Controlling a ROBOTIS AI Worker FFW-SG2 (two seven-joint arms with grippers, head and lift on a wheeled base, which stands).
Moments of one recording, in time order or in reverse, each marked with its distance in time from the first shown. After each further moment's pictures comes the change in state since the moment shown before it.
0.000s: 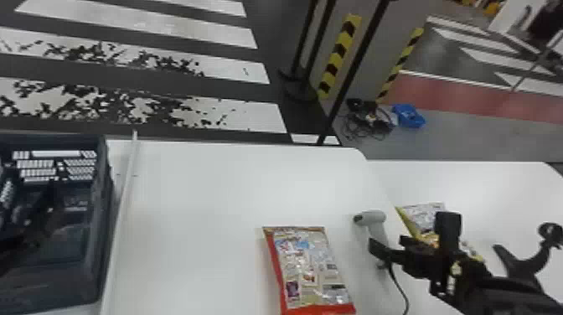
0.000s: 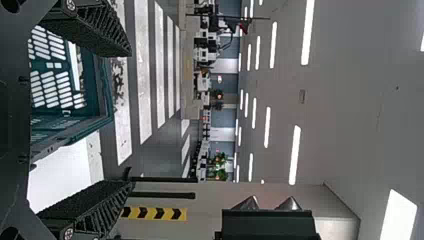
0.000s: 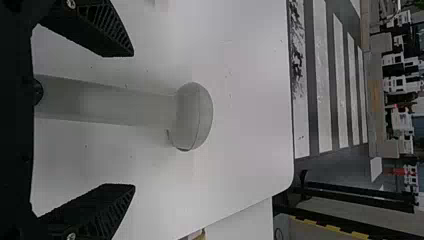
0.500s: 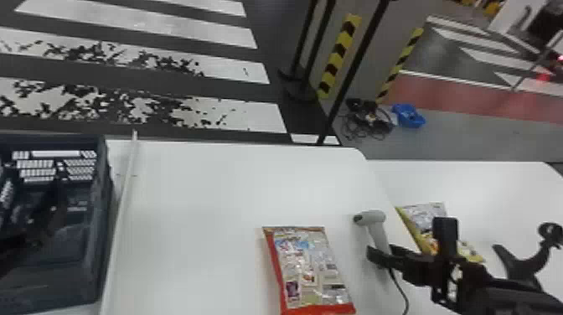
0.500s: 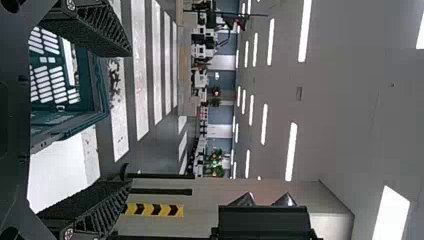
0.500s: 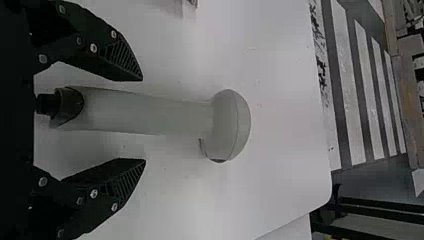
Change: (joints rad) left arm -0.003 0.009 -0.010 -0.005 0.008 -0.008 -0.005; right arm -0.007 -0.011 0.003 0.017 -0.002 0.096 0.067
